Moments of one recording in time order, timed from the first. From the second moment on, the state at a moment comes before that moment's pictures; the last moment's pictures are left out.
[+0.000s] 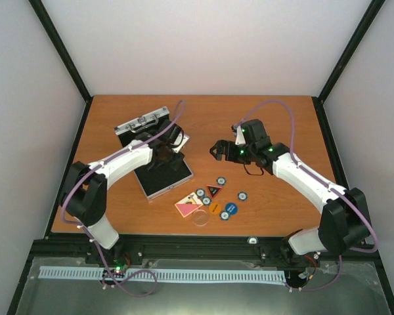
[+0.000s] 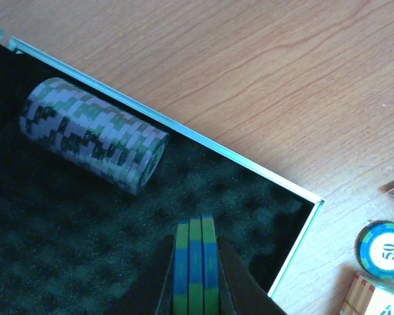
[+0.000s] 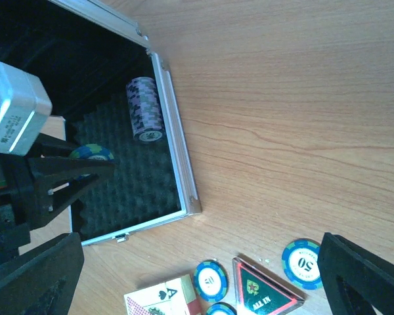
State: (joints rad) left arm -0.55 1.65 1.20 -0.68 -0.01 -0.02; right arm 0.49 1.41 1.04 -0.41 -0.32 0.54
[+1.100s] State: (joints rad) left arm -0.55 1.77 1.24 -0.68 0.02 0.01; right arm 0.46 1.41 0.99 -0.39 -0.35 0.54
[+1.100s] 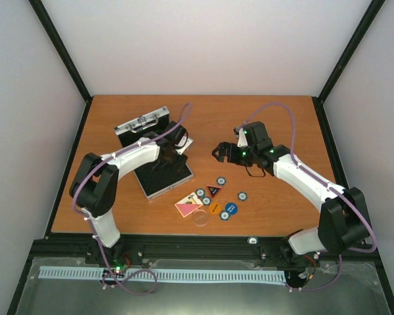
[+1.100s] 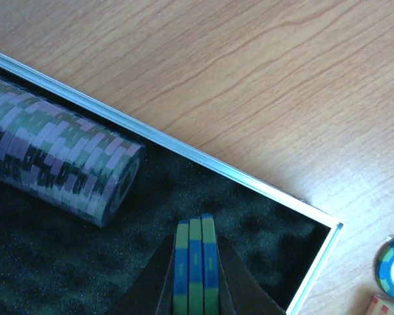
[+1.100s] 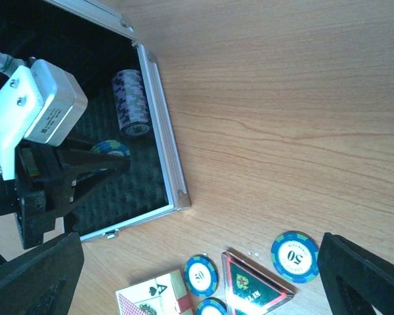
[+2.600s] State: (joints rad) left arm -0.55 1.91 1.31 -0.64 -0.04 0.01; right arm 0.43 1.41 0.97 -0.37 -0.38 0.54
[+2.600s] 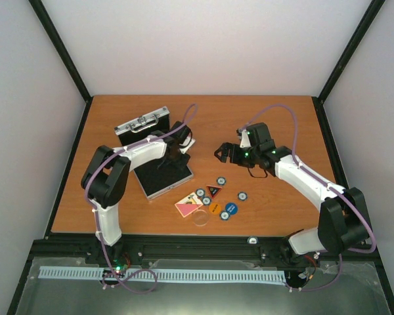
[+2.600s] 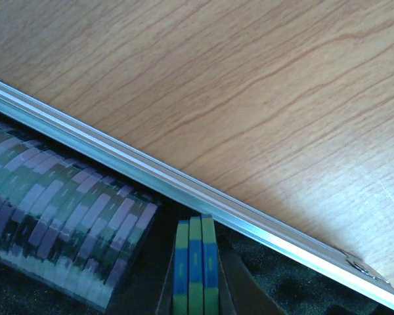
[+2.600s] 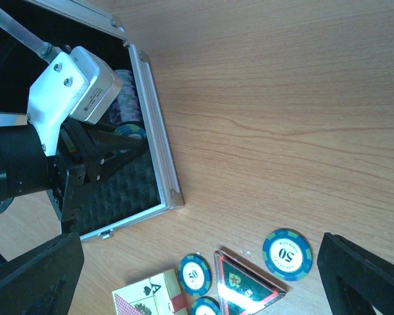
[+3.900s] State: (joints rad) left arm -0.55 1.94 1.32 -0.65 -0.06 0.01; right arm 0.42 1.39 0.93 -0.36 -0.40 0.54
